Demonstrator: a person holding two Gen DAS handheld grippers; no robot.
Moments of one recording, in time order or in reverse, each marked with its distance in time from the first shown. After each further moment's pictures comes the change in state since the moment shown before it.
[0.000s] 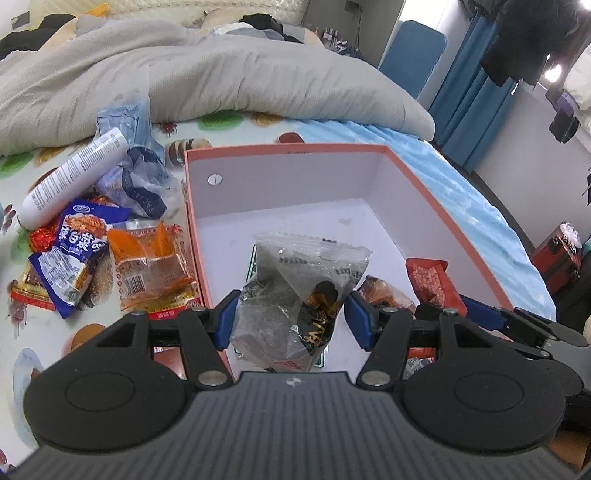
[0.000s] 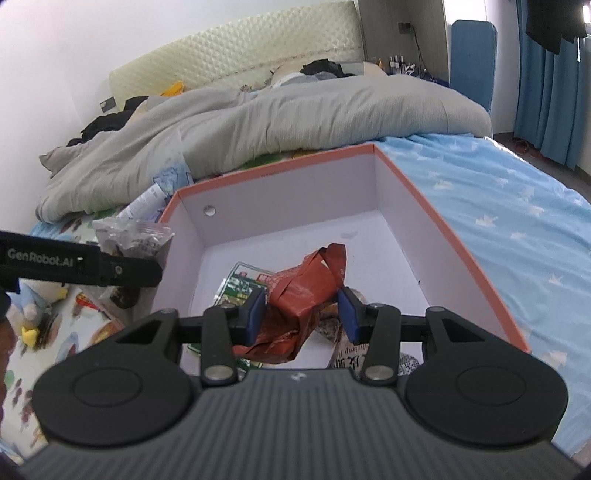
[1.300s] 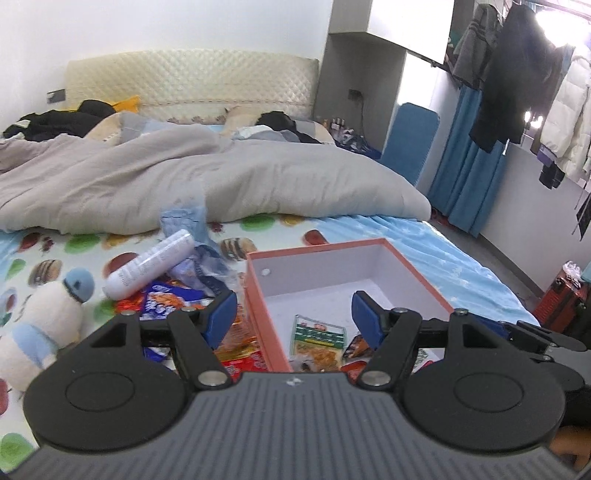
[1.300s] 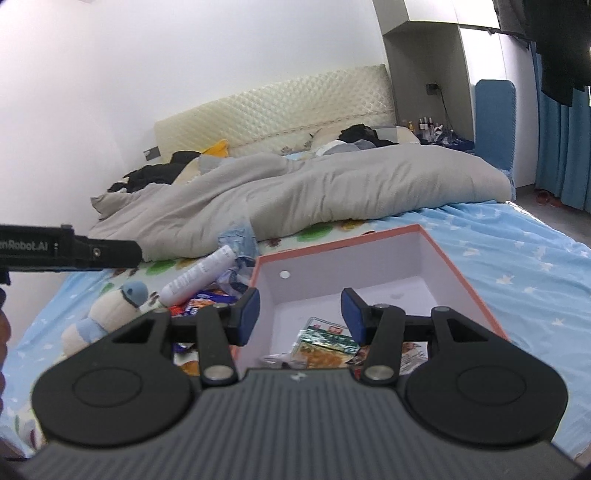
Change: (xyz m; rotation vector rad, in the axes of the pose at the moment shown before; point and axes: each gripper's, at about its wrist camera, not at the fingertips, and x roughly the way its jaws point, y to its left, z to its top) left arm -0.197 0.010 -0.023 0.044 -0.310 0.076; right arm -0.106 0.063 0.013 -0.034 -0.207 0.108
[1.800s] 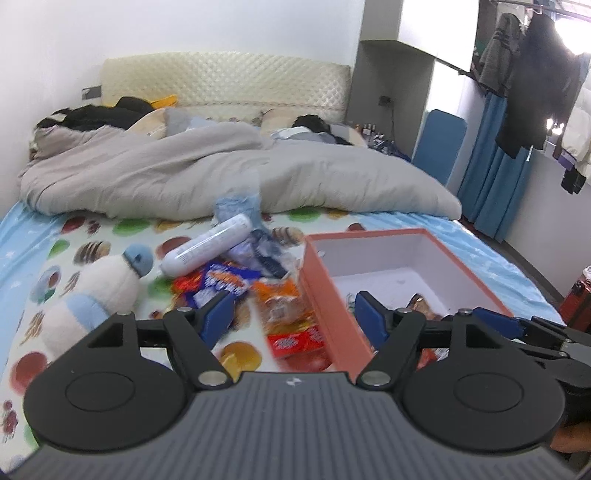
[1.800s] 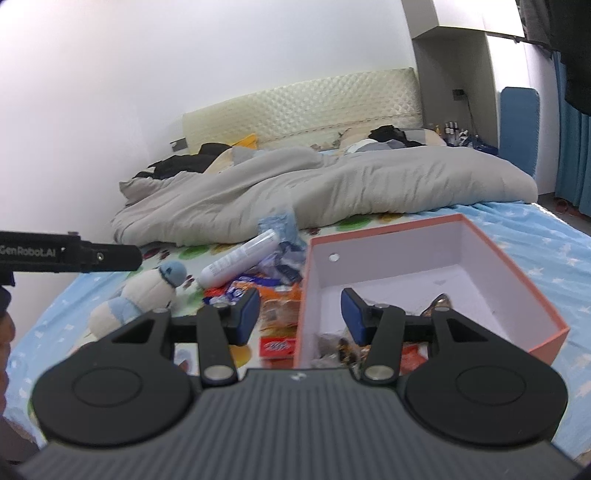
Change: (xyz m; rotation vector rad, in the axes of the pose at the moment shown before) left arm -0.052 0.069 -0.052 -0.031 -0.015 0.087; right arm -0.009 0.069 -0.042 -0.054 -0.001 0.046
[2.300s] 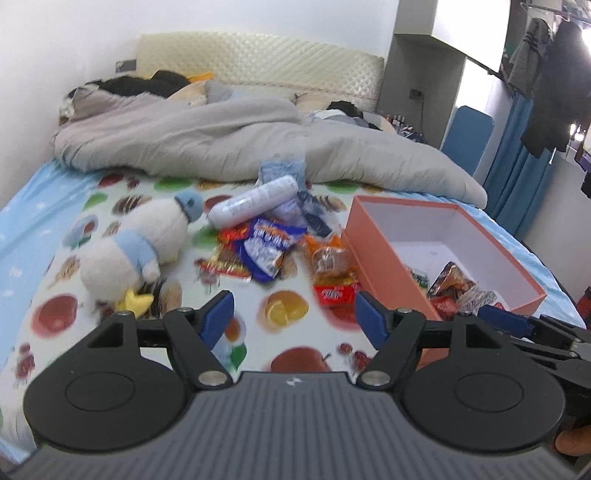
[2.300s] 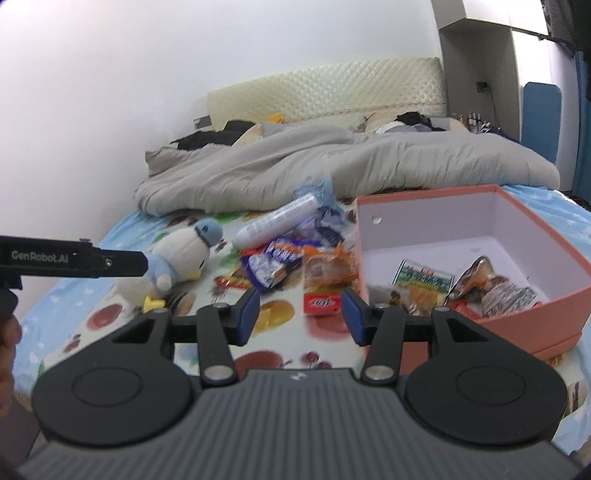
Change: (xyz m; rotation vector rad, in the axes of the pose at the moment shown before) left arm -0.024 0.060 -0.079 -0.078 0.036 0.061; right arm -0.003 0.049 -0.051 -0.049 0.059 0.058
